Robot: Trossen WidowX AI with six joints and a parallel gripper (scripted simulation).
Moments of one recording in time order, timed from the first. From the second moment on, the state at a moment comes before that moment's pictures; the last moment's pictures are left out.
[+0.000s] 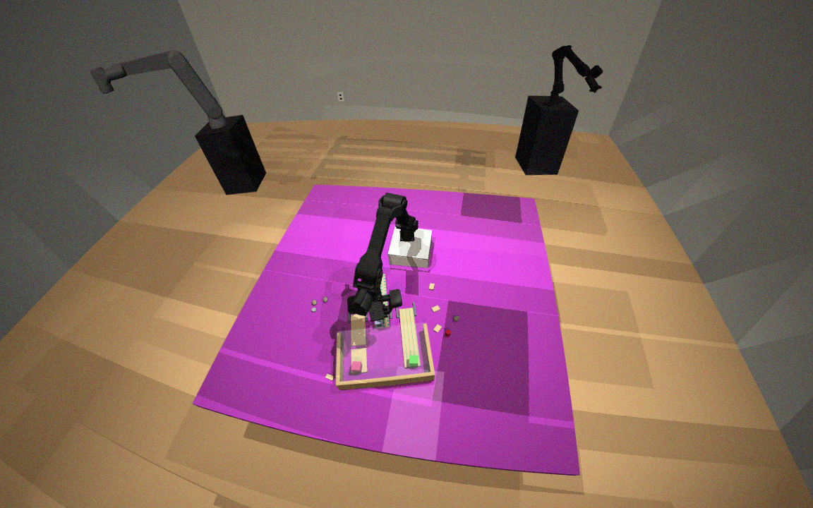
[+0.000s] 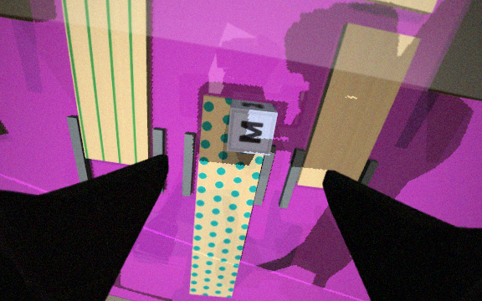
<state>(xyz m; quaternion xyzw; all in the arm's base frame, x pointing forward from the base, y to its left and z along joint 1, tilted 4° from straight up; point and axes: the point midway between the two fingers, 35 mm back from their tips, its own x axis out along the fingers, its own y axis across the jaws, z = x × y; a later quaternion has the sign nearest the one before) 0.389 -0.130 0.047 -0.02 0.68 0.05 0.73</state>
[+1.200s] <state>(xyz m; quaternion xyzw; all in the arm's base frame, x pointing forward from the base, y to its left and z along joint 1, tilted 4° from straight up) 0.406 -0.127 0.005 -0.02 0.68 0.05 0.73</state>
